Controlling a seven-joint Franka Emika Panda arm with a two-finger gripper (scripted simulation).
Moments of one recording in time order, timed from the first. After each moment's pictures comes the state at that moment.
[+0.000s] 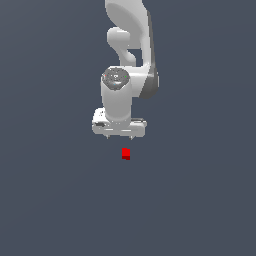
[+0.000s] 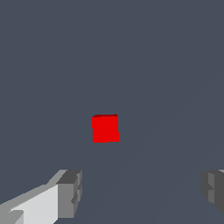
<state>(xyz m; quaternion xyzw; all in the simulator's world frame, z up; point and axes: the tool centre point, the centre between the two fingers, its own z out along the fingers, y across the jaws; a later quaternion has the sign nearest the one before) -0.013 -0.036 0.147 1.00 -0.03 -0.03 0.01</state>
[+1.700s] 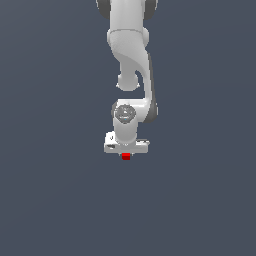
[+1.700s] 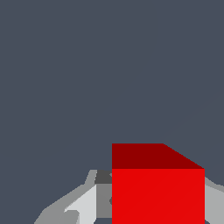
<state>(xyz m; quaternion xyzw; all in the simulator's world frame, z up) 0.001 -0.009 0.021 1.00 -0.01 0.00 0.00</state>
